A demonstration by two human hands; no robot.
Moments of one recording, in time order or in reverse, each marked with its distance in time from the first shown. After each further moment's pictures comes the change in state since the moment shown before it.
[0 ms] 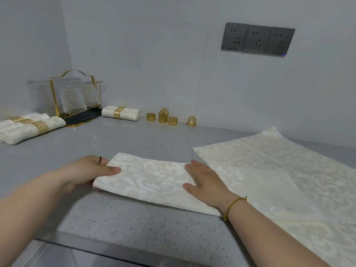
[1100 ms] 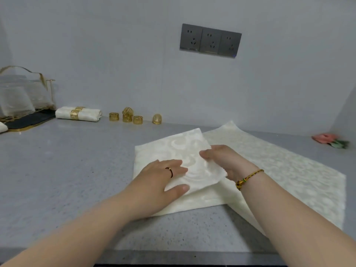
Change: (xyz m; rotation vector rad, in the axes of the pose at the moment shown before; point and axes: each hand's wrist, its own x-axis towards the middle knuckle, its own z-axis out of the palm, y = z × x) left_hand -0.039 0.066 0.171 0.677 -0.123 0.869; right_hand -0.062 0.040 -0.095 0.980 0.204 0.537
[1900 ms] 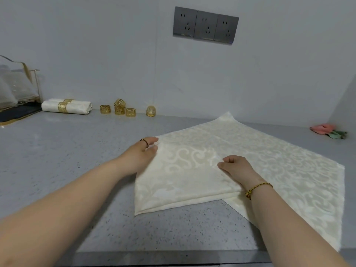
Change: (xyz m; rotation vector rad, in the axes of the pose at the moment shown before) left_hand 0.062 -0.054 0.008 -0.388 0.093 -0.334; right_hand 0.037 0.085 -0.050 -0.258 0.284 -0.020
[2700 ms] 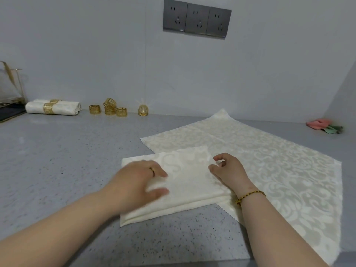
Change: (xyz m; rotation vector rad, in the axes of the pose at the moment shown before) left_hand -0.032 0.001 0.025 0.553 -0.025 0.380; right_hand 0.003 0.008 0.009 -0.108 0.082 -0.146
